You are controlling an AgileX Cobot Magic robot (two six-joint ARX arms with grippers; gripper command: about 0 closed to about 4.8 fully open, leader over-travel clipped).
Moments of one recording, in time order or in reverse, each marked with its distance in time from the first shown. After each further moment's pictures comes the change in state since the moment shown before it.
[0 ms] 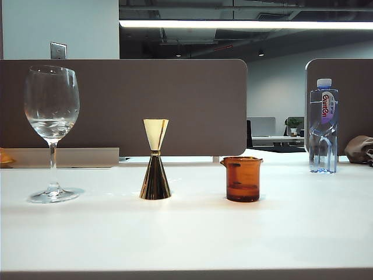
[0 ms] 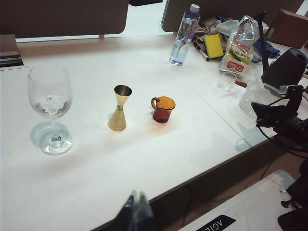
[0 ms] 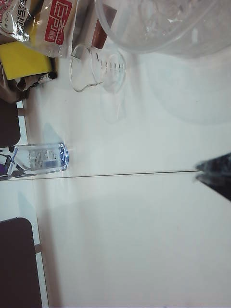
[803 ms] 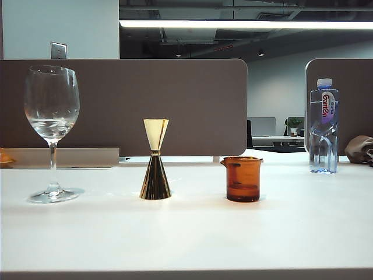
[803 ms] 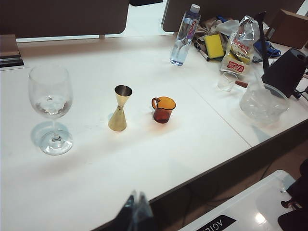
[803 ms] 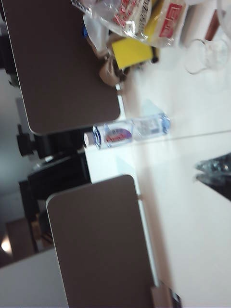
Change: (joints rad) left arm 0.000 0.000 0.000 0.000 0.000 0.000; right arm 0.002 0.003 0.526 -0.247 -0.051 0.076
